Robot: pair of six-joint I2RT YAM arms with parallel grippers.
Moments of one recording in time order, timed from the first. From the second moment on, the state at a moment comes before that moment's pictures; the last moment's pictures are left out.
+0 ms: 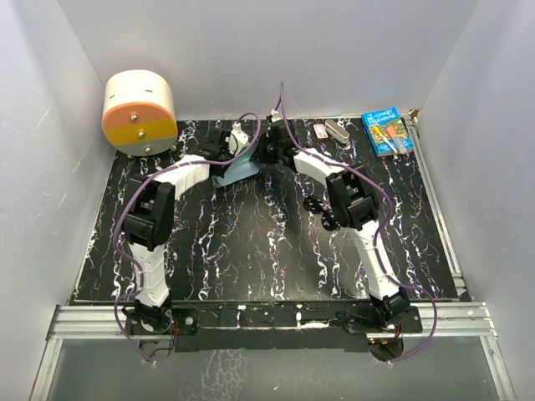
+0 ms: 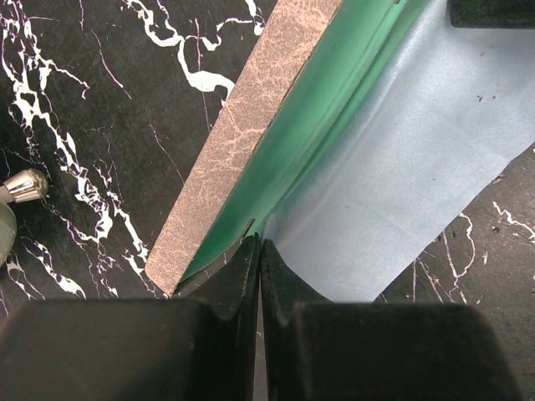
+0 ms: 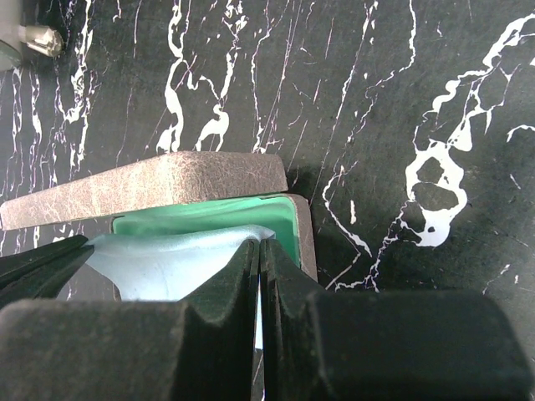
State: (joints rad) left arm -0.37 2.01 1.45 -0.28 -0.20 0.40; right arm 0.47 2.45 1.95 -0.07 -0.27 0.58
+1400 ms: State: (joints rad) left arm -0.37 2.04 1.45 -0.25 -0.25 0.43; right arm 0.46 2.50 1.99 -0.06 -0.31 0.58
